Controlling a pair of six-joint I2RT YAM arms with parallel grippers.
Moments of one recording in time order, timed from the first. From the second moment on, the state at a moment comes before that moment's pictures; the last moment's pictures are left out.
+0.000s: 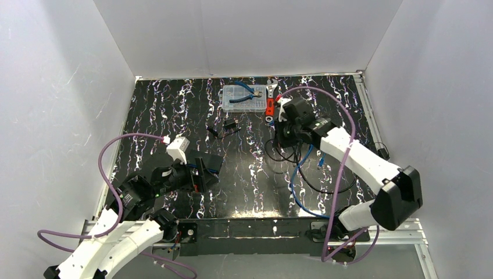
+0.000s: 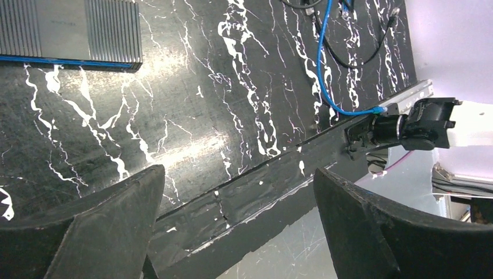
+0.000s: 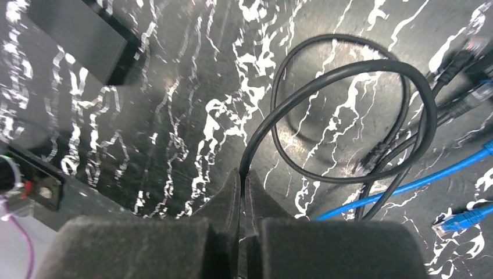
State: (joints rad) left arm -0.67 0.53 0.80 -0.89 0.09 -0.62; right arm 0.63 1.38 1.21 -0.69 -0.12 0.33
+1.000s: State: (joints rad) left arm -0.67 0.74 0.80 -0.91 -0.19 -0.63; right arm 0.68 1.48 1.25 -0.47 -0.28 0.21
